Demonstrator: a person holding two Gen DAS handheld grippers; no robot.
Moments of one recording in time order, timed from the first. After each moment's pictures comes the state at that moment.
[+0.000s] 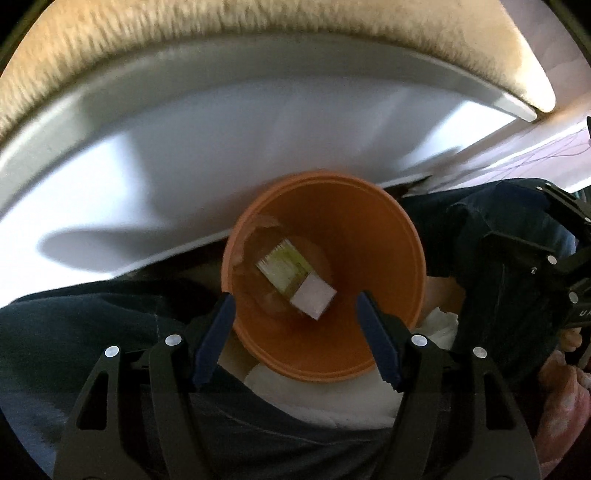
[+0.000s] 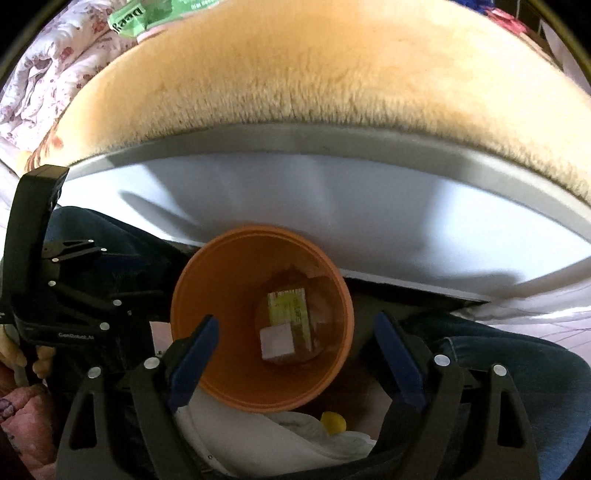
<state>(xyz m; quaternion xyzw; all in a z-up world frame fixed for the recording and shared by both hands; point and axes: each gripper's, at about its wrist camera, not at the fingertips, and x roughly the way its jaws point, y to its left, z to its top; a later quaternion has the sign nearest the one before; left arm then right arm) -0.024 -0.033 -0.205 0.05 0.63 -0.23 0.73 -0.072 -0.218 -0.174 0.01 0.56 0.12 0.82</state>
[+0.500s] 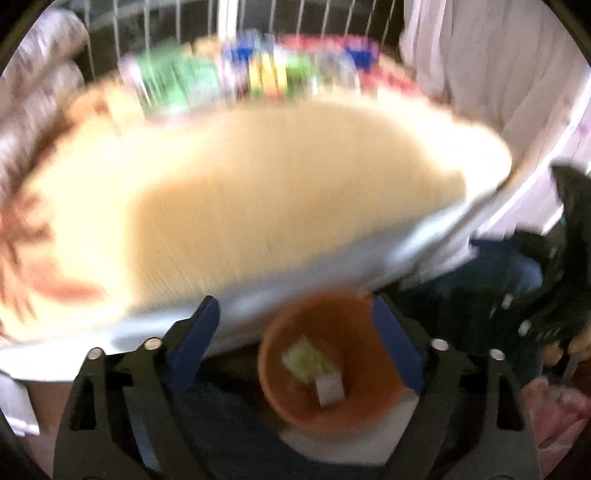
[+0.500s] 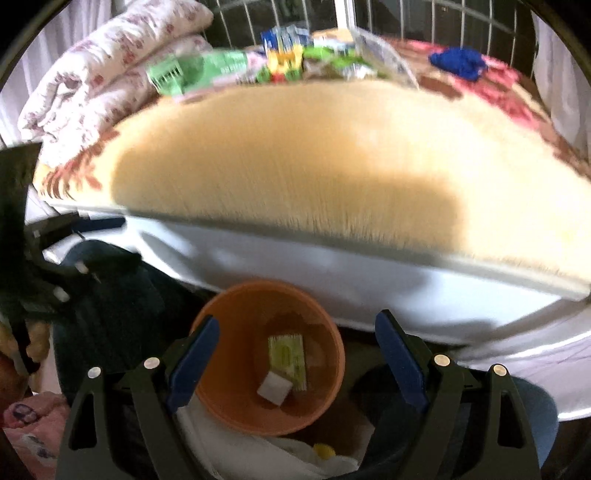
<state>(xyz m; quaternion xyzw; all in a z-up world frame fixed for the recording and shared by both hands) -0.027 -0.008 -0.081 0.05 0.44 -0.25 0.86 -0.077 -0.211 -0.108 0.00 0.47 0.13 0.87</state>
